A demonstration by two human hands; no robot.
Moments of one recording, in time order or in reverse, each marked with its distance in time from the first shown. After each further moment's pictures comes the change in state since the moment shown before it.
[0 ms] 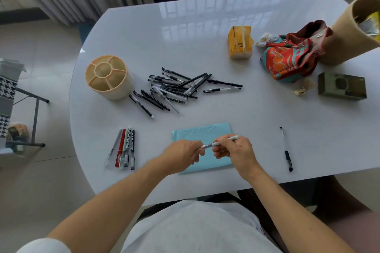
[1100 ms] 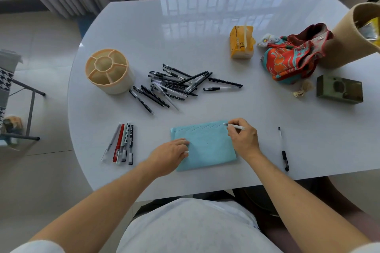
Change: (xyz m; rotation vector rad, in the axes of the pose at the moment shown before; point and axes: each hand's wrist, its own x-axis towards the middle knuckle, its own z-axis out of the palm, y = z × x) left_hand -0.017 -0.051 0.027 0.148 0.074 0.015; right_hand 0.053 0.019 -0.036 -0.595 0.335 -0.203
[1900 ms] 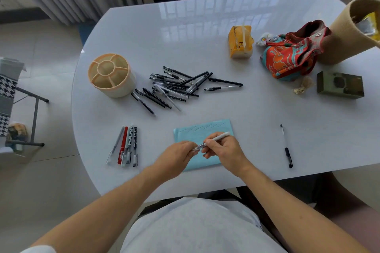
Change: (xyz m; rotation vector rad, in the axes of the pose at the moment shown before) left_hand -0.011 0.038 -0.023 -0.171 0.104 -0.006; right_hand -0.062 -0.050 0.026 0.545 -0.448 0.124
